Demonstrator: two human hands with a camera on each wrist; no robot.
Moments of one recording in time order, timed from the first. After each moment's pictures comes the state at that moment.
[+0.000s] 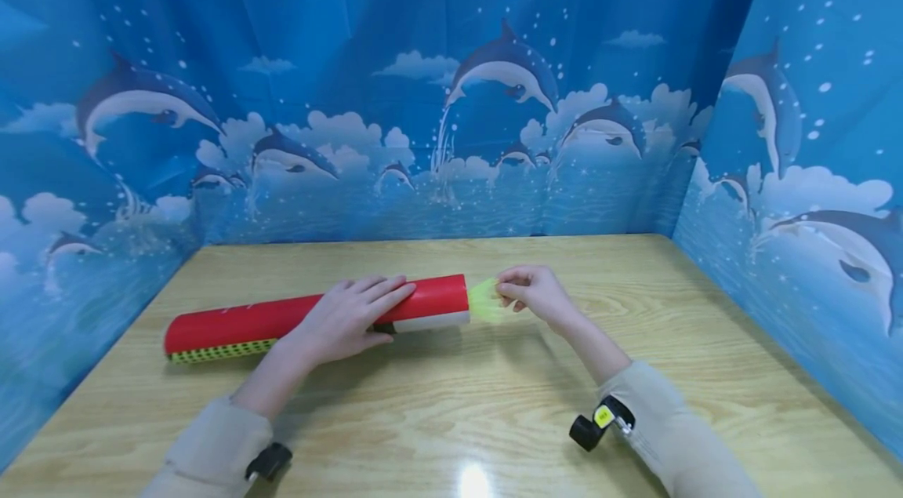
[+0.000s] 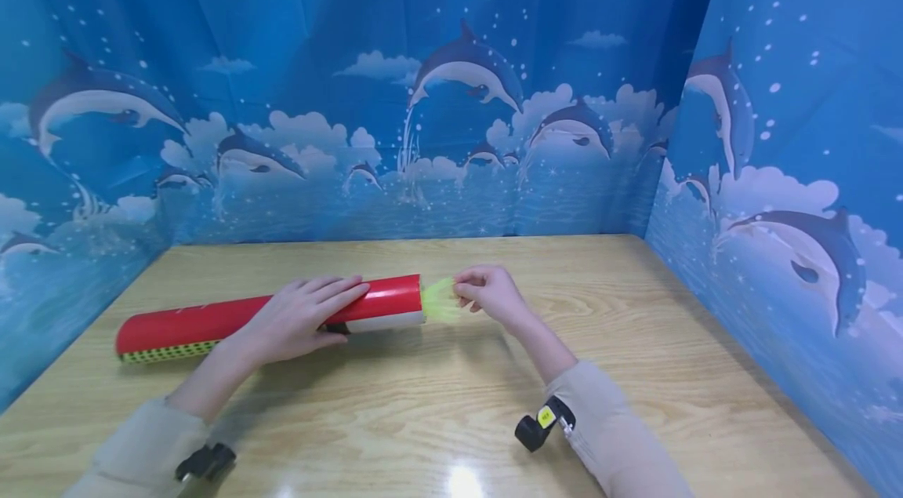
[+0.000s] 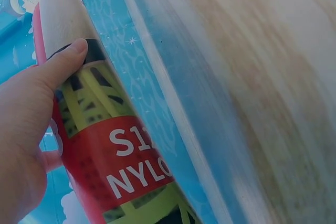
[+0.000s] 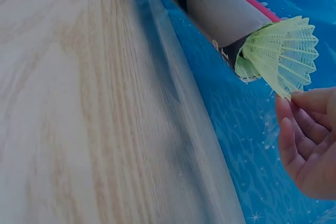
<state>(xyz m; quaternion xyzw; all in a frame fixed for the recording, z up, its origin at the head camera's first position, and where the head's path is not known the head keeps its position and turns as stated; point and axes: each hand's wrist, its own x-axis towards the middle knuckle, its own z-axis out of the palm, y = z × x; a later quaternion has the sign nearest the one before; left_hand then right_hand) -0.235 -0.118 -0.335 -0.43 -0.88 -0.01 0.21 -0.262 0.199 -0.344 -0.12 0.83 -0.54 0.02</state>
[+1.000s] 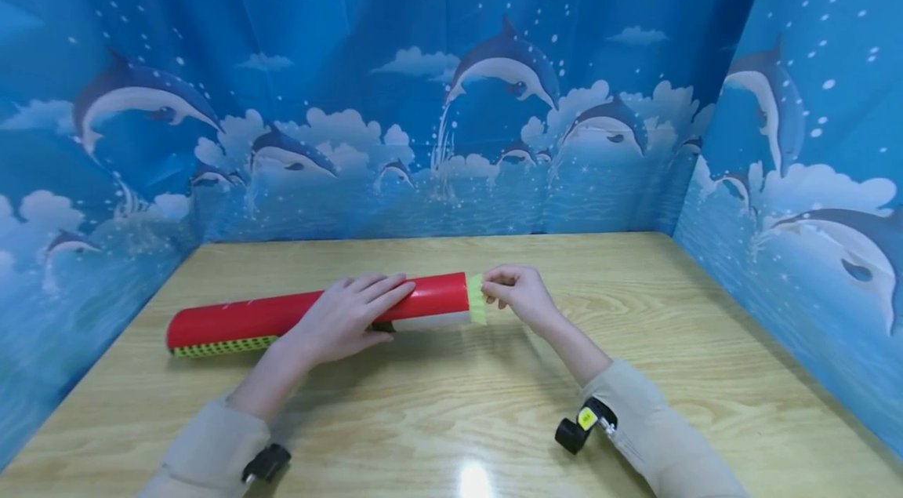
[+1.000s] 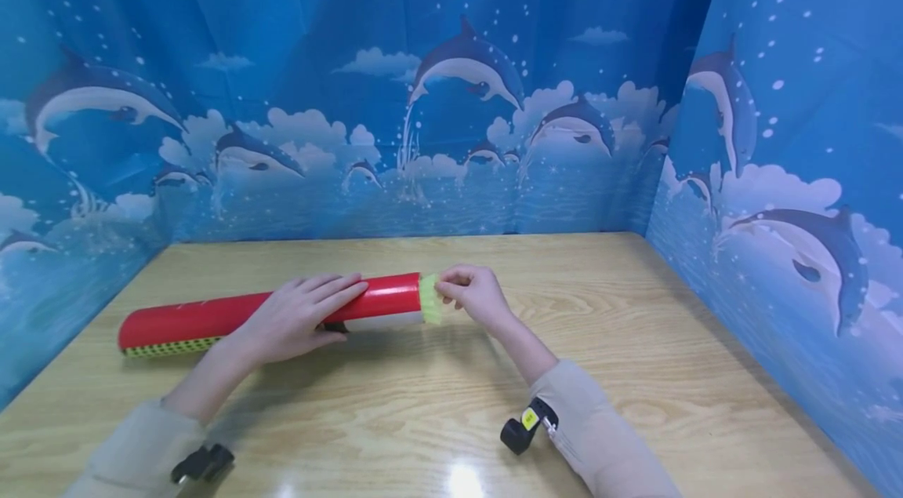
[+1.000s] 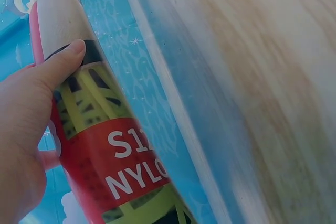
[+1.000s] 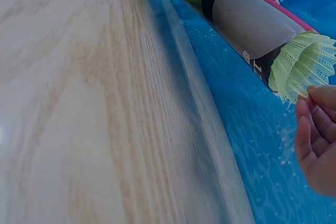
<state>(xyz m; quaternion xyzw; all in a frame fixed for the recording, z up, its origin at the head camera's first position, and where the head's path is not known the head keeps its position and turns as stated) -0.235 -0.119 -0.335 -0.44 -0.87 -0.02 0.23 -0.260 0.174 -0.347 -0.13 0.81 -0.57 -0.02</state>
